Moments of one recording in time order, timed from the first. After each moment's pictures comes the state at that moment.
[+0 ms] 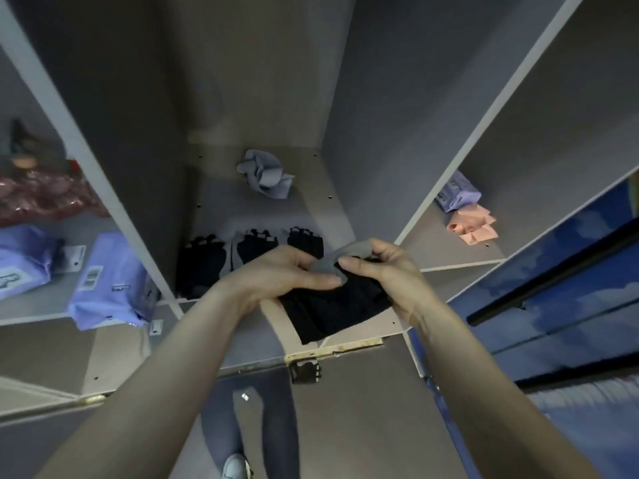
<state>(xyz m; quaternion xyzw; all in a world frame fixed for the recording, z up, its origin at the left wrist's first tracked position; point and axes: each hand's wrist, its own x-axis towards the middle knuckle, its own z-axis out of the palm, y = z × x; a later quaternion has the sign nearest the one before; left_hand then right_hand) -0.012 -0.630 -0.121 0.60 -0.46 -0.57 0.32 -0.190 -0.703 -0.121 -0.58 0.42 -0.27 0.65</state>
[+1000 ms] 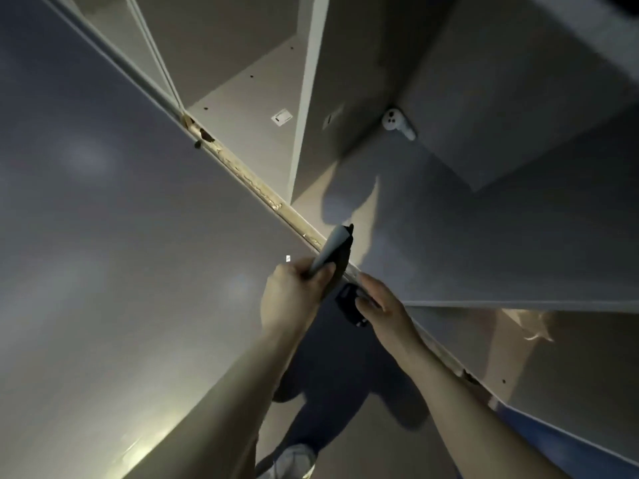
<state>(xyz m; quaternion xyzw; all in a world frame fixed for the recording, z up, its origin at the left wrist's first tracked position) -0.132 -0.571 -0.602 0.80 0.13 -0.26 0.52 -0.204 -0.729 -0.644 -0.77 0.27 0.17 0.55</state>
